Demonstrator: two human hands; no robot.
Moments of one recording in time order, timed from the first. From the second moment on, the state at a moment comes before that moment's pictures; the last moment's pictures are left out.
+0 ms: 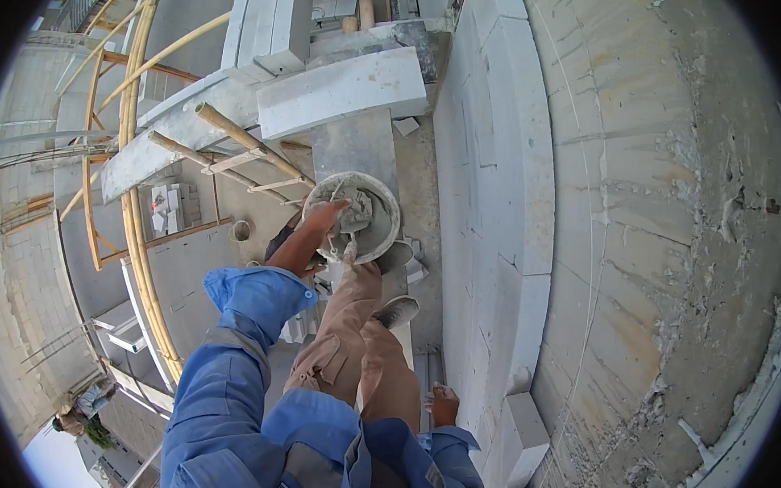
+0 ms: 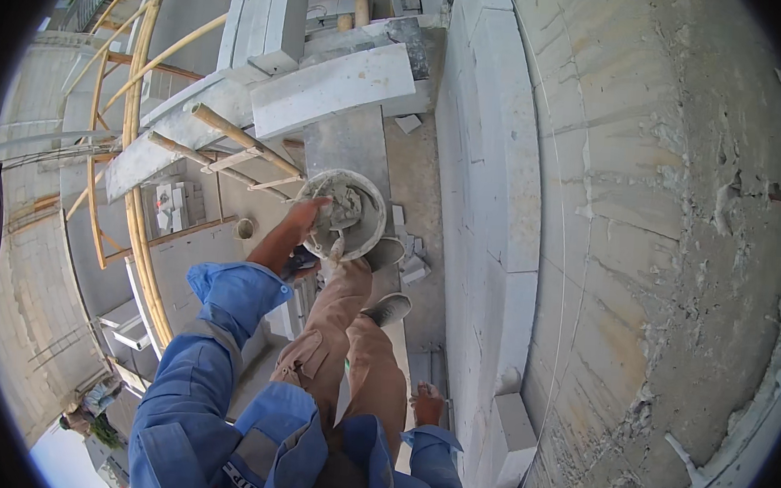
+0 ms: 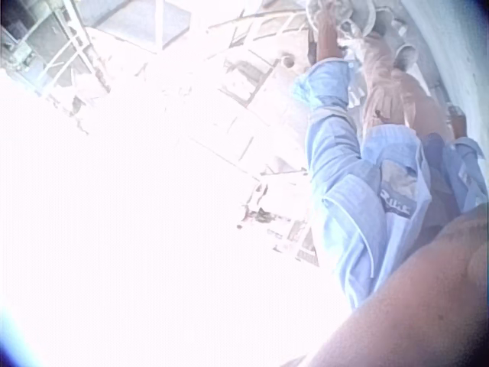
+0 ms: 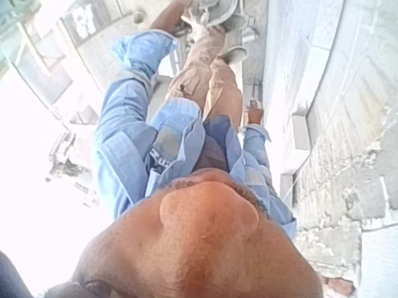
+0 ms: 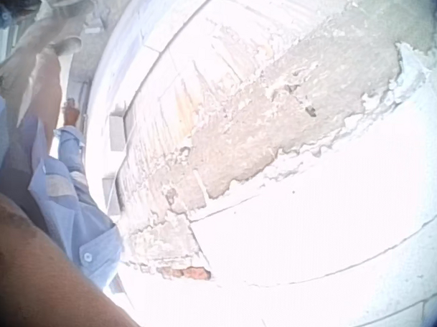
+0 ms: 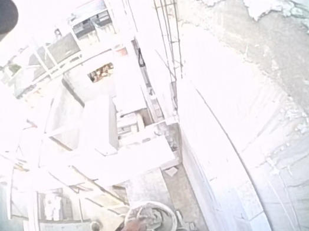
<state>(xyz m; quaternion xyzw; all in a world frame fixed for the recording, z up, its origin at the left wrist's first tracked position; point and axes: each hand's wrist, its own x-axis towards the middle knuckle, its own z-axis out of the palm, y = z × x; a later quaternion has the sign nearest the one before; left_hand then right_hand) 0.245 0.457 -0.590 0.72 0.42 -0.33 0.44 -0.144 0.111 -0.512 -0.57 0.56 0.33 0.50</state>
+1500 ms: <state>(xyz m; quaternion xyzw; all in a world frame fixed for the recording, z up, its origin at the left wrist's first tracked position) 0.659 0.610 -0.615 0.88 0.14 -0.22 0.39 0.584 0.423 -0.641 -0.91 -0.08 0.41 0.01</state>
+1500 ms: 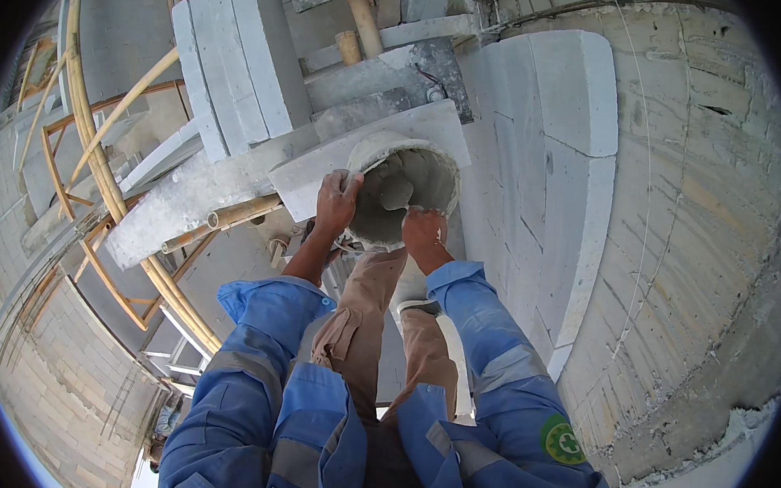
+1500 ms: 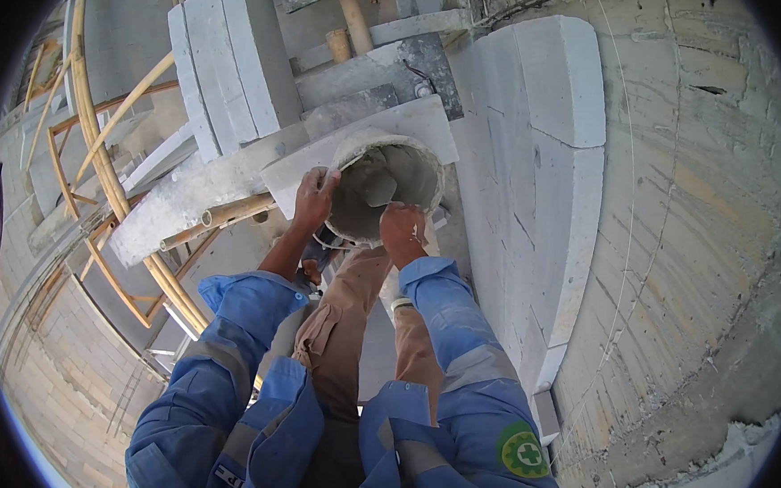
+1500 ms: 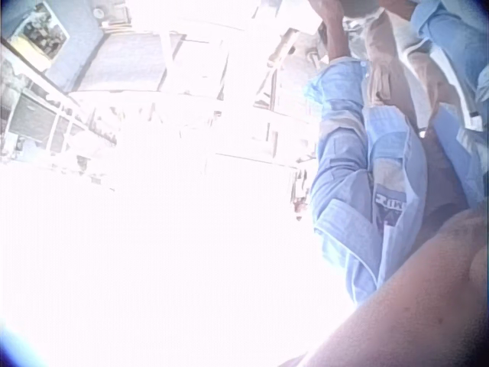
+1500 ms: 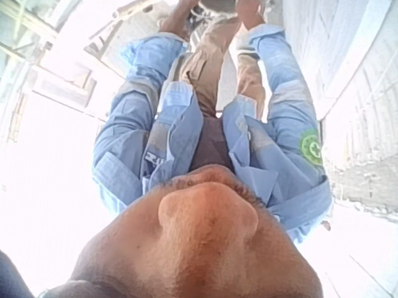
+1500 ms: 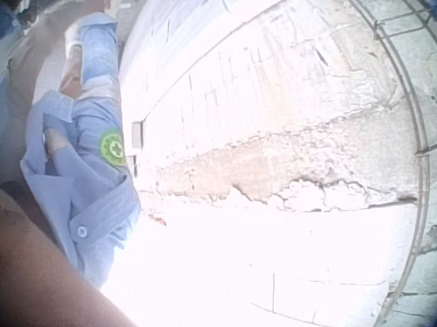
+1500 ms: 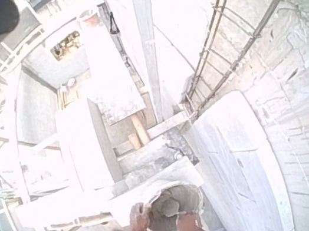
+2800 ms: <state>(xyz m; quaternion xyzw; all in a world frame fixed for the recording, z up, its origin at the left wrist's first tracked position) 0.706 0.533 -0.613 0.85 0.09 -0.25 0.45 0.558 0.394 -0.628 -0.86 0.07 0.50 0.09</state>
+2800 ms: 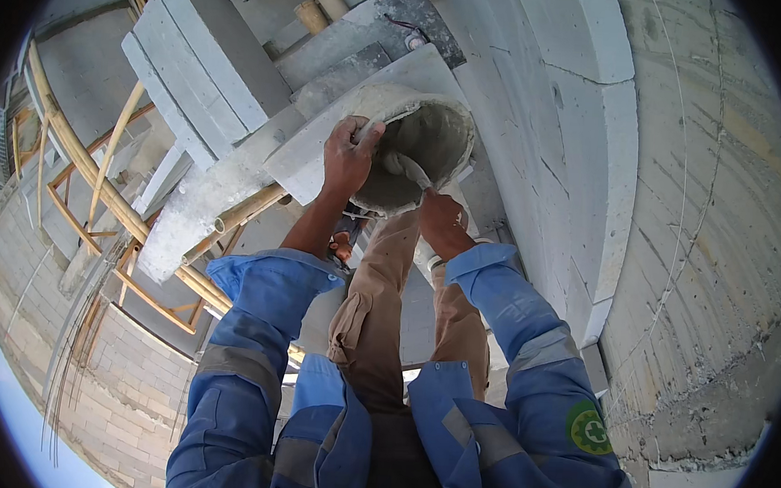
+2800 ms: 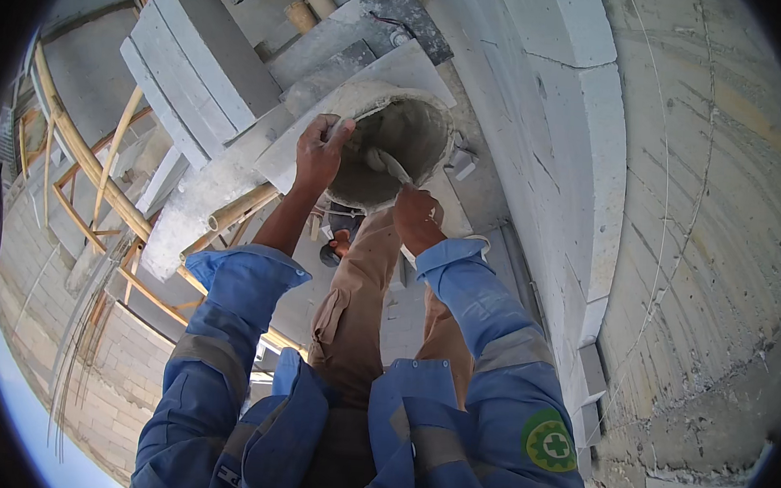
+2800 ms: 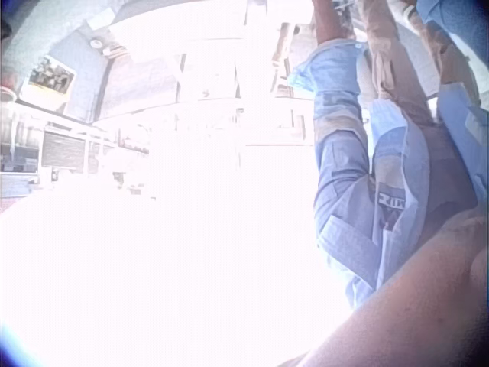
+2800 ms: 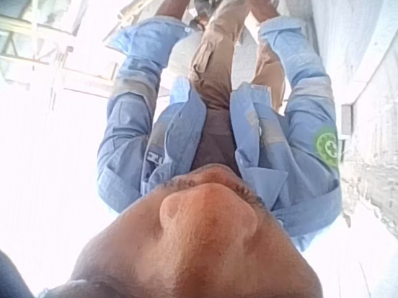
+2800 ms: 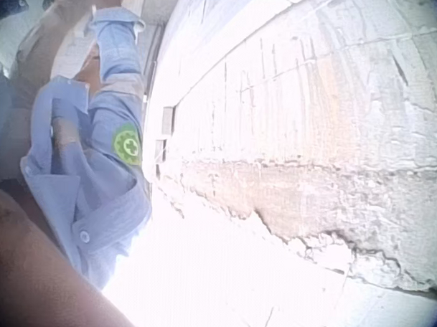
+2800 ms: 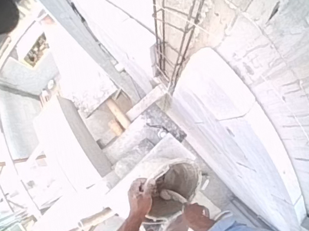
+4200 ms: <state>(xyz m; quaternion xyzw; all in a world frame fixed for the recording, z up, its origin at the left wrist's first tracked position) 0.698 0.577 -0.563 0.98 -0.05 -0.20 0.03 0.287 0.264 -0.491 -0.75 0.24 0.21 0.58</state>
